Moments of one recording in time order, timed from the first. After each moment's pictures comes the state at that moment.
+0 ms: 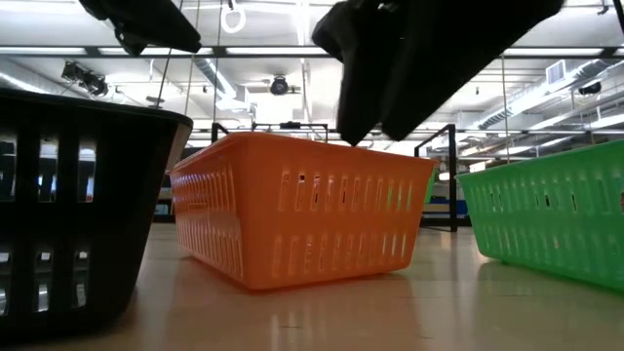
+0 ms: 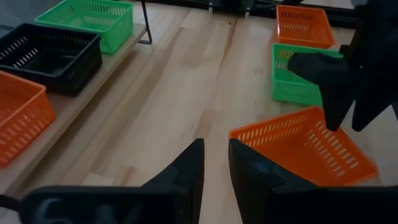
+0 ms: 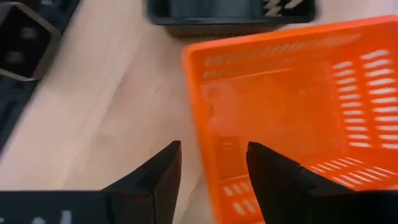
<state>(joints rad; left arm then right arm) -0.54 1.14 0.79 -0.33 -0.69 -0.51 0.52 2.09 1.64 -0.69 0.14 0.08</state>
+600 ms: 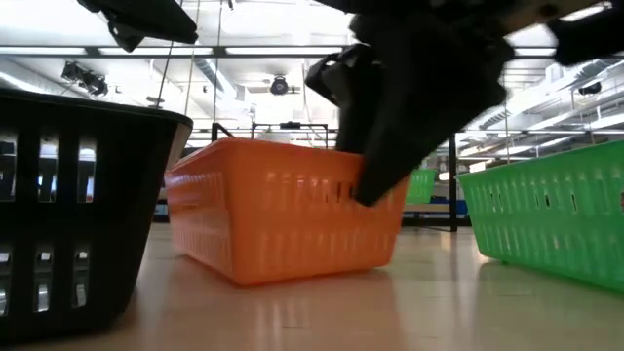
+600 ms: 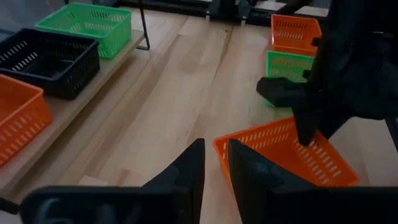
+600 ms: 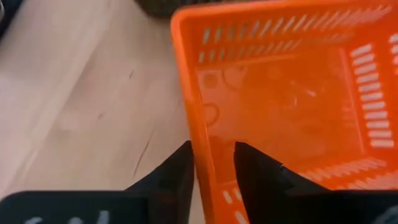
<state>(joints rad) -0.59 1.14 0.79 -0.31 -0.73 -0.54 0.48 2.09 1.53 -0.55 0.12 0.00</state>
